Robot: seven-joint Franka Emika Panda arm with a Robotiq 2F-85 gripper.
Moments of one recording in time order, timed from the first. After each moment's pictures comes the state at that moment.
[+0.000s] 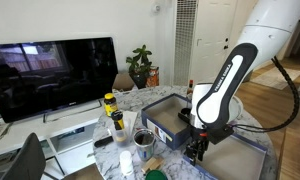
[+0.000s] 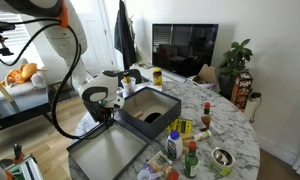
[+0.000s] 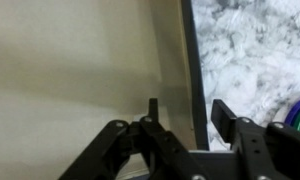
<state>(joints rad) 0.03 0.52 0.34 -2.42 0.45 2.83 0.01</state>
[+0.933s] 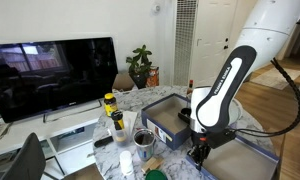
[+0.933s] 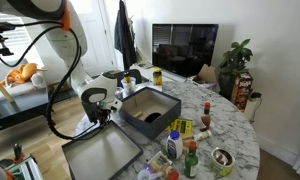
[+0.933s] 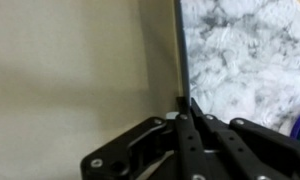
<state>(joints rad) 0.04 0.54 0.35 -2.41 0.45 2.79 0.11</state>
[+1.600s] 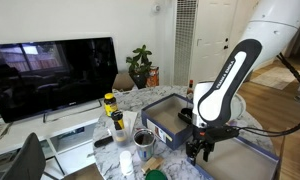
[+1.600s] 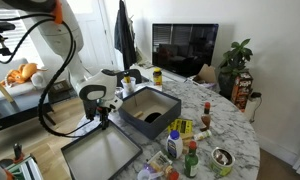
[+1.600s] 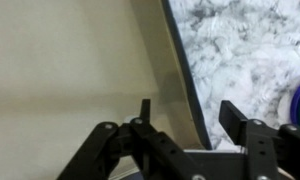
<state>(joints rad) 0.05 0.47 0.33 -2.44 0.49 2.79 0.21</state>
